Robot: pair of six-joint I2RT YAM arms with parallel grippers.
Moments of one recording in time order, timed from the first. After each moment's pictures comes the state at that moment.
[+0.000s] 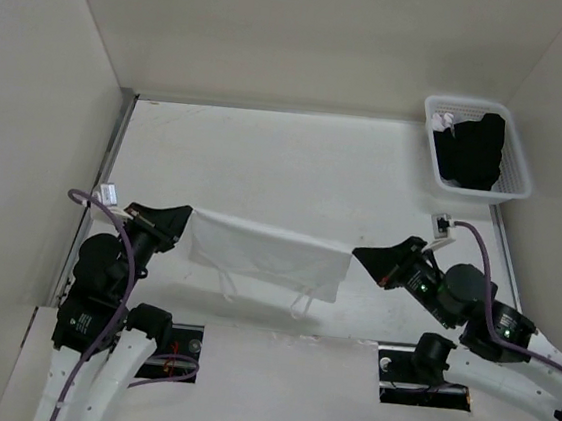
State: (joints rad) left arm -0.26 0.29 0.73 -0.51 -0.03 -0.92; right arm 1.04 0.48 0.72 -0.36 0.35 0.89
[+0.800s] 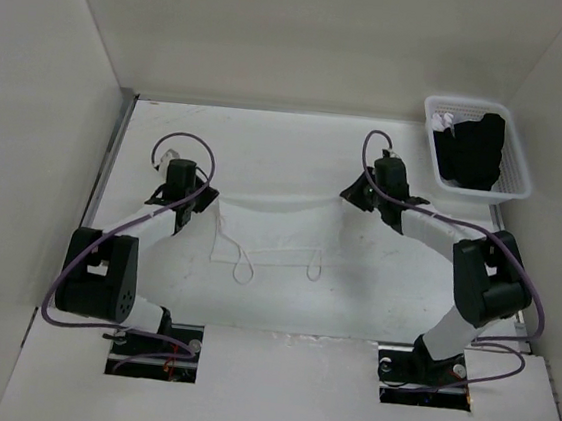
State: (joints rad) left arm -0.13 1.43 0.67 0.08 -0.03 -0.96; right arm 0.37 1.65 0.96 0.06 -0.06 0.75
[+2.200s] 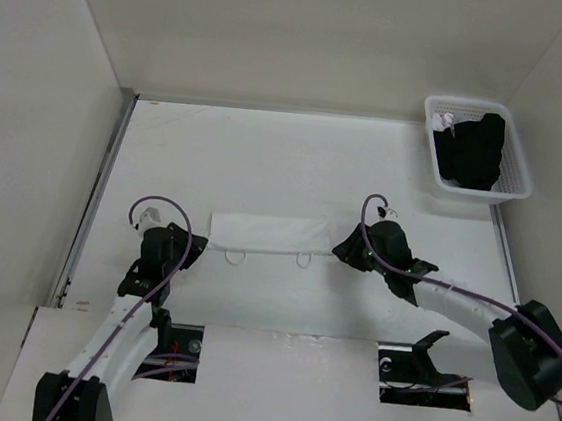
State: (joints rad) left arm -0.10 0.66 0.12 -0.02 0.01 -0.97; right arm 0.59 1.24 0.45 0.12 0.02 0.85
